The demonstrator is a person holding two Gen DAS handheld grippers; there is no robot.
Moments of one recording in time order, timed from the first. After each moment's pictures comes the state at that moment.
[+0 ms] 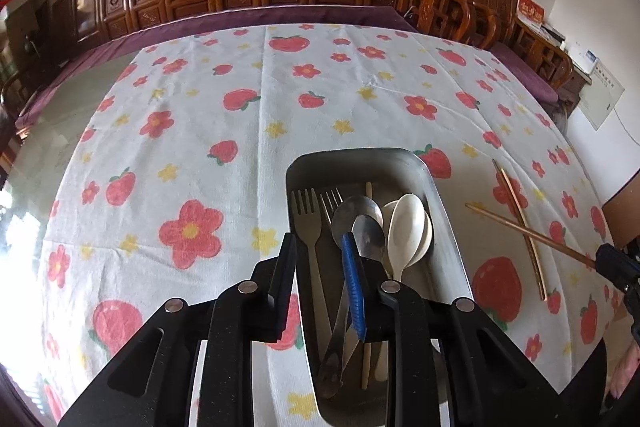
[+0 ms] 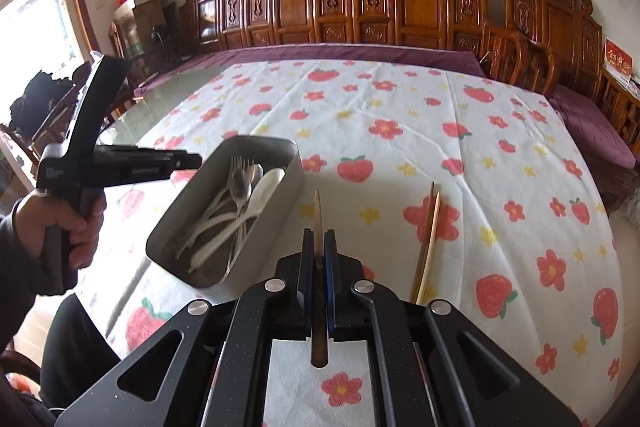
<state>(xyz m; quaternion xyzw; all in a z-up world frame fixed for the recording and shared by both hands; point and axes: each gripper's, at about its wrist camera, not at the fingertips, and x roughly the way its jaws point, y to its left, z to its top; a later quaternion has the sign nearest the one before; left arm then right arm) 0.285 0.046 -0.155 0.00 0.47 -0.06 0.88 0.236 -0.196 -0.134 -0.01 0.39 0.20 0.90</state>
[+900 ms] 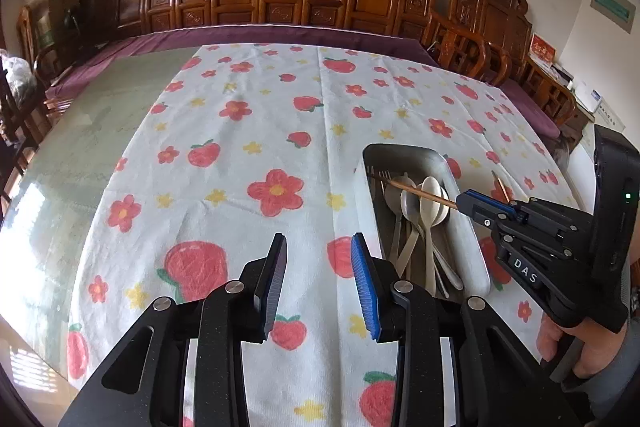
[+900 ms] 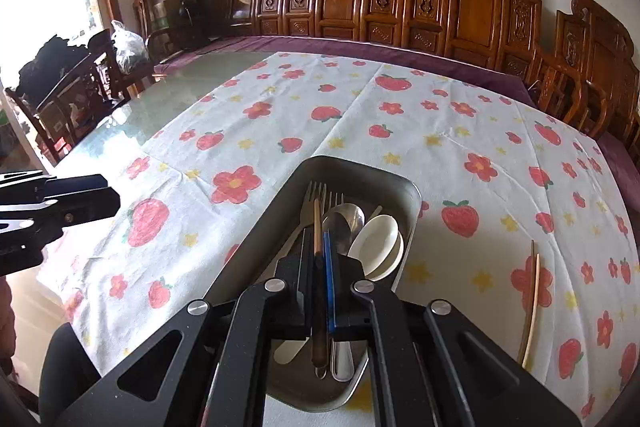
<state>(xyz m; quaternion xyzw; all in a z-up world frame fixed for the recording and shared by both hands) 0.202 0.124 -0.116 -0.05 0.43 -0.03 0.90 0.278 -0.052 -0.162 -0.07 0.40 0.23 0.89</state>
